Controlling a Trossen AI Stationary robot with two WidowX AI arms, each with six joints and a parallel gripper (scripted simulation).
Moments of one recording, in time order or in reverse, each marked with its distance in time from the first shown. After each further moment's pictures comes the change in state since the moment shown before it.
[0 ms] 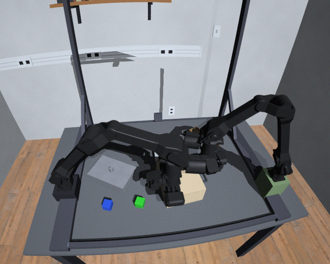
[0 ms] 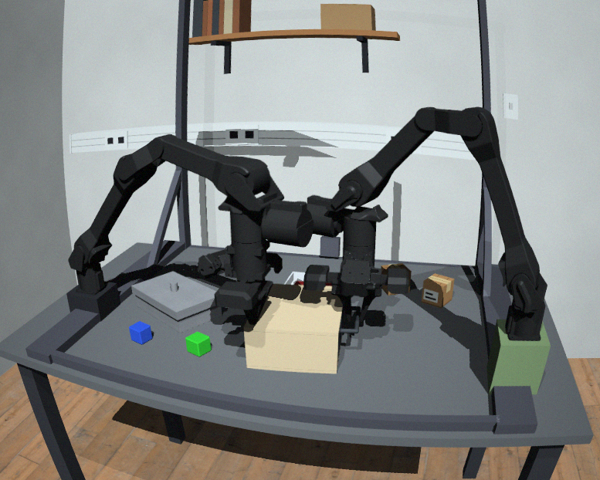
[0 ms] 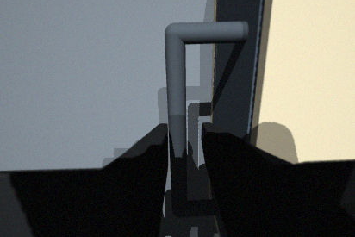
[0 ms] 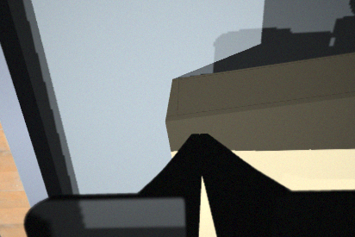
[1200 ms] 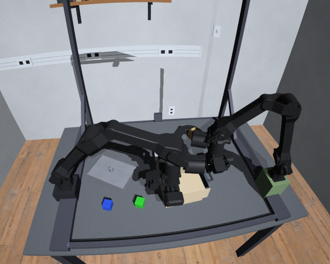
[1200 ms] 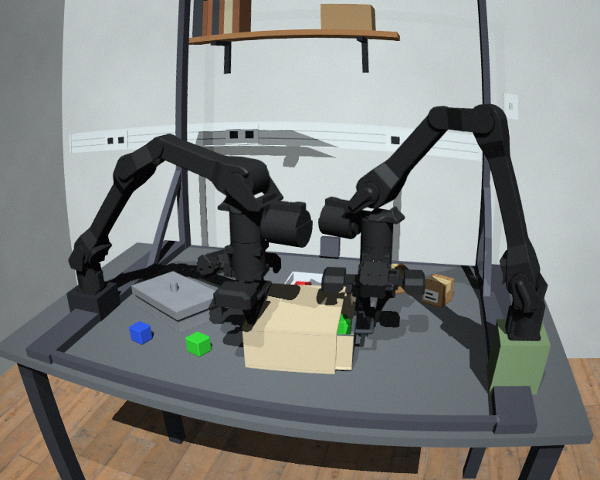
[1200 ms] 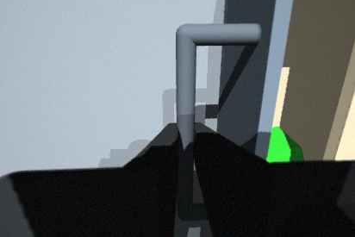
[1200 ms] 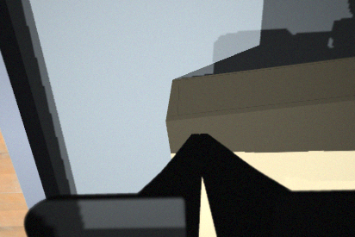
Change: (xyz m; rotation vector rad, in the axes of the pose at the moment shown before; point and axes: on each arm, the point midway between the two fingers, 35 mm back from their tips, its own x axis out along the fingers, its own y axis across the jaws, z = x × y) left arm 0.001 0.031 0.002 -0.002 -0.006 0.007; right arm 0.000 -0.001 0.003 -0.001 -0.007 -0.002
